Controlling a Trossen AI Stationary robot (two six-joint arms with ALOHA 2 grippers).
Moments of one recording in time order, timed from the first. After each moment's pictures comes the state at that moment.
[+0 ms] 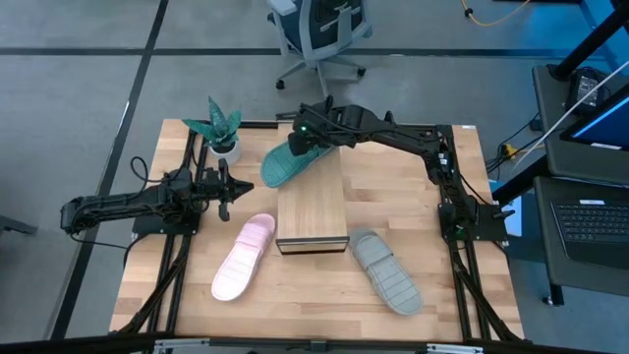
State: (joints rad) left arm 0.26 0.20 0.01 0.19 0.07 -0.07; right arm -0.24 2.17 2.36 -1.23 0.39 0.85
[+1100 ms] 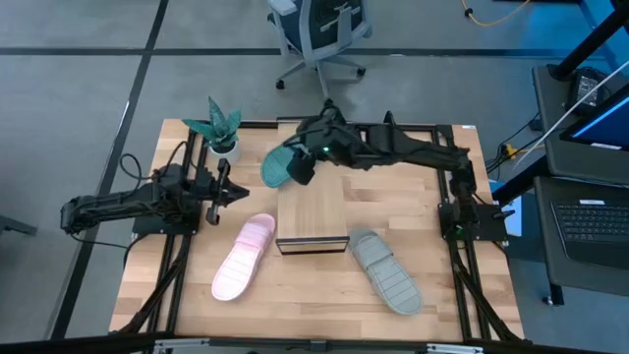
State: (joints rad) left arm 0.26 0.20 0.11 0.20 0.29 -0.07; right arm -0.02 2.01 2.36 -0.99 0.51 0.25
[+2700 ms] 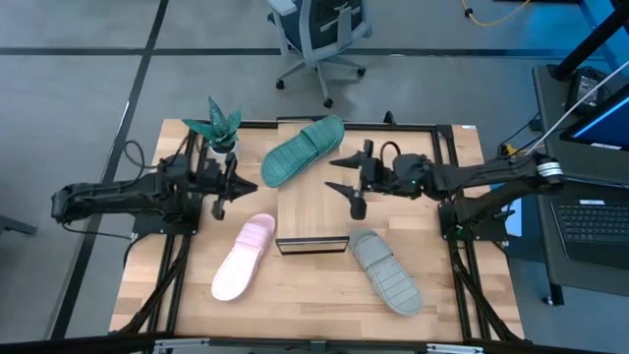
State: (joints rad) left arm 0.24 0.51 0.33 0.21 0.28 -0.11; right arm 0.07 1.28 1.02 0.16 0.28 -0.06
